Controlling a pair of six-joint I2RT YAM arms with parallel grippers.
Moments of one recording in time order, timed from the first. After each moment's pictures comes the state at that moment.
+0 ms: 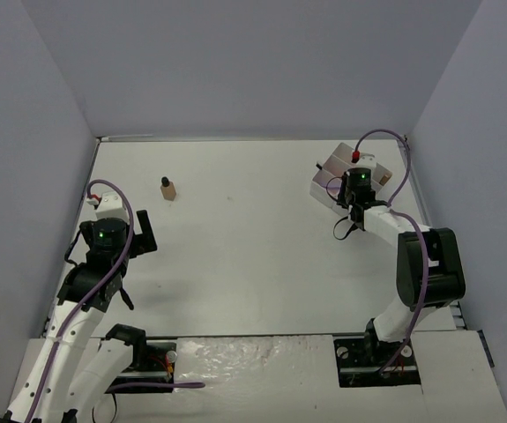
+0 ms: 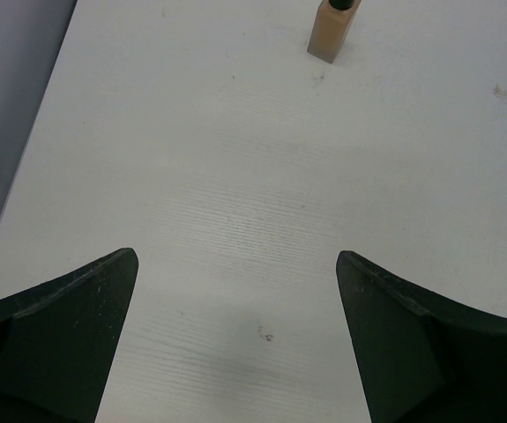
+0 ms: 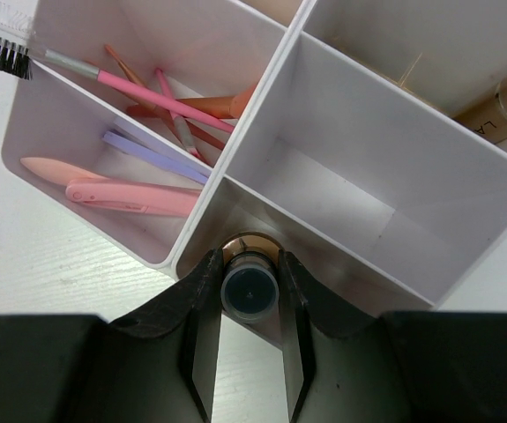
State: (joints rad) left arm -0.22 0.69 0.79 -0.65 -0.37 -0.25; right arm 0.12 1.63 0.88 0.13 0.26 0.21
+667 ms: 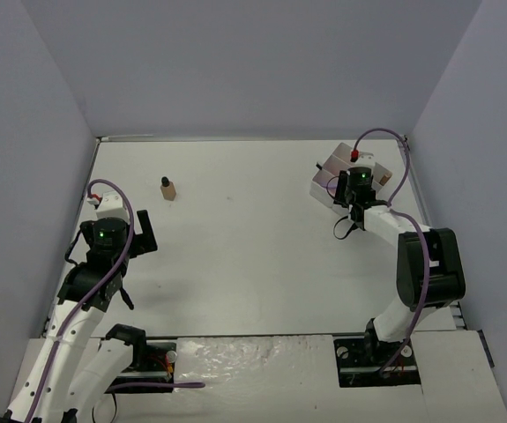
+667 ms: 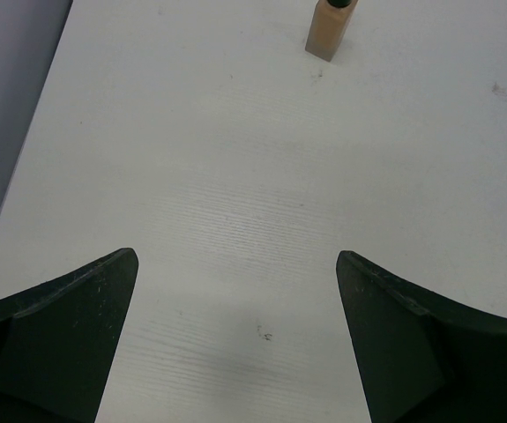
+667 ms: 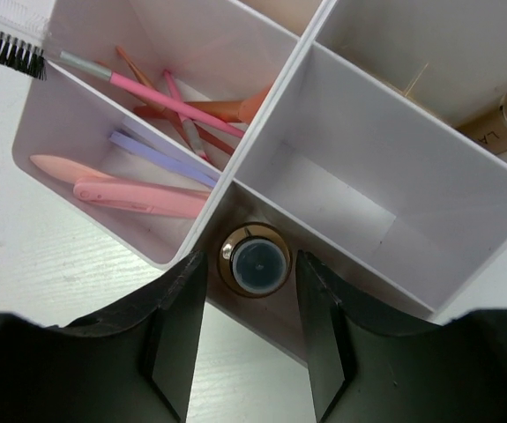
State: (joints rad) left arm -0.22 0.70 0.79 -0.65 -0.36 -0.25; right arm 0.12 1.63 0.89 0.13 0.24 0.18
